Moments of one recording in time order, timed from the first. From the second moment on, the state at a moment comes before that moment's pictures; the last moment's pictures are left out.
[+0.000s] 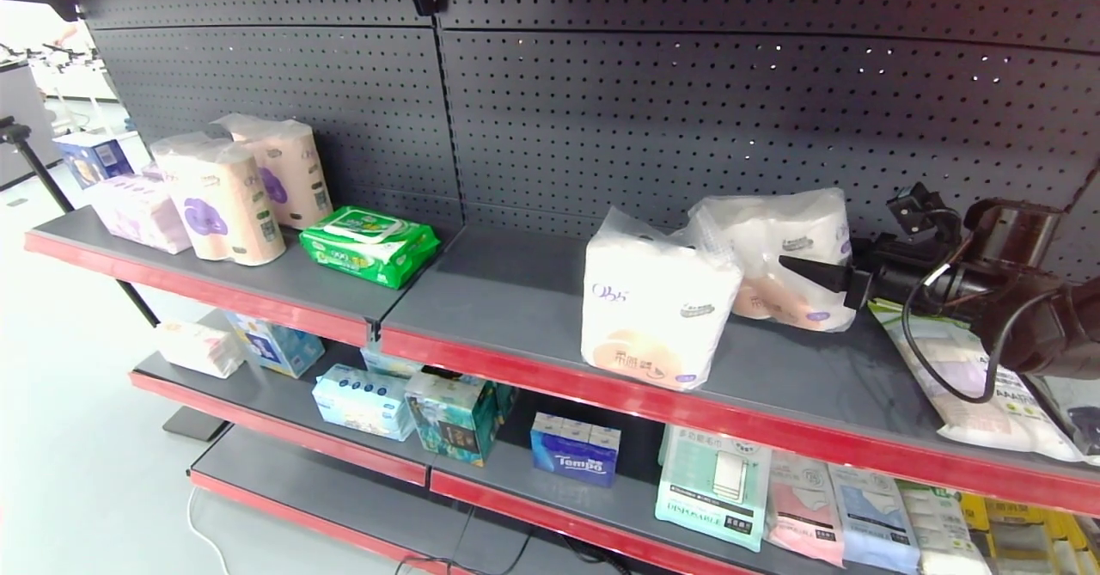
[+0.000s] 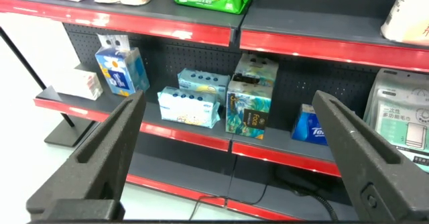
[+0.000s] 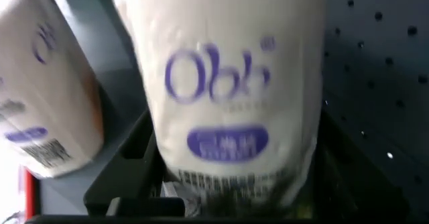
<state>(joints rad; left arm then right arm) 0.00 0.00 0.00 0.00 -0.03 0.00 -0.18 2.11 -1.02 -0.89 0.89 -0.27</state>
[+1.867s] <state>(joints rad) 0.00 0.00 0.00 0.00 -0.03 0.00 -0.05 2.21 -1.15 -0.89 1.00 -0.27</state>
